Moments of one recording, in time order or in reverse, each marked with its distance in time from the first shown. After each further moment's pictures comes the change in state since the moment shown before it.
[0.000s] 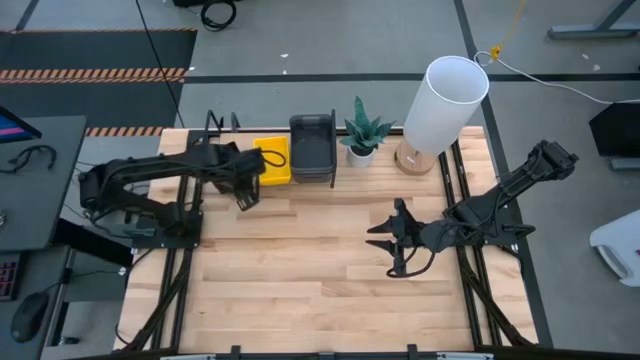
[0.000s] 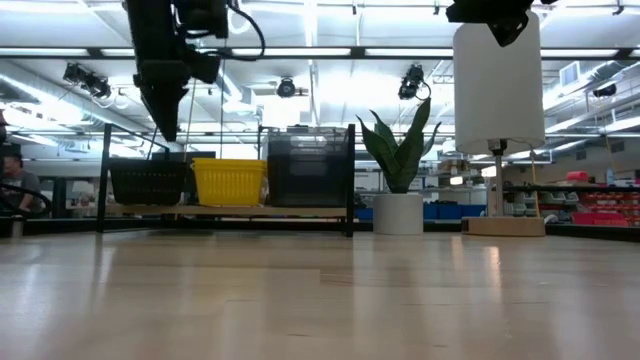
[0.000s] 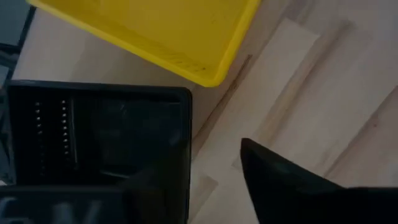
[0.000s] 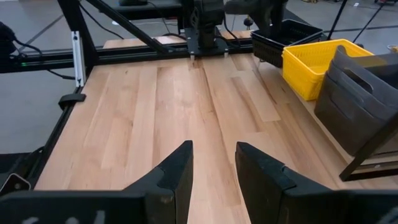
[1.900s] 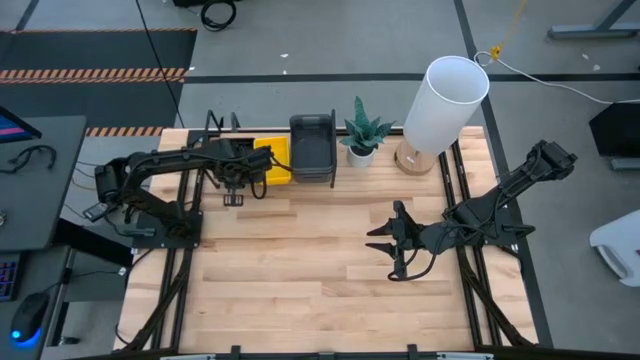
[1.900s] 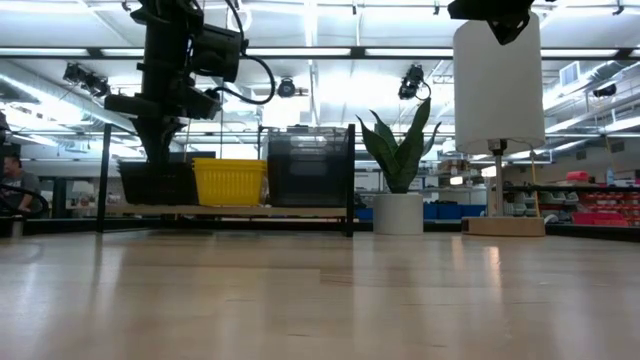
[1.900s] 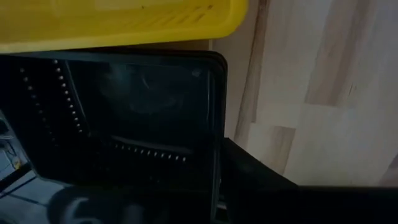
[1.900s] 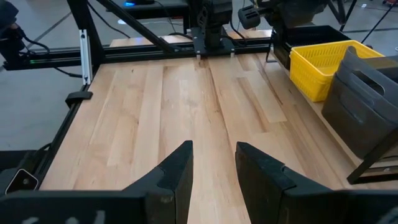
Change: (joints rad) left arm 0.095 0.154 -0.003 -0.070 -0.079 0.578; right arm 0.015 0.010 0.000 0.014 -0.010 -0.008
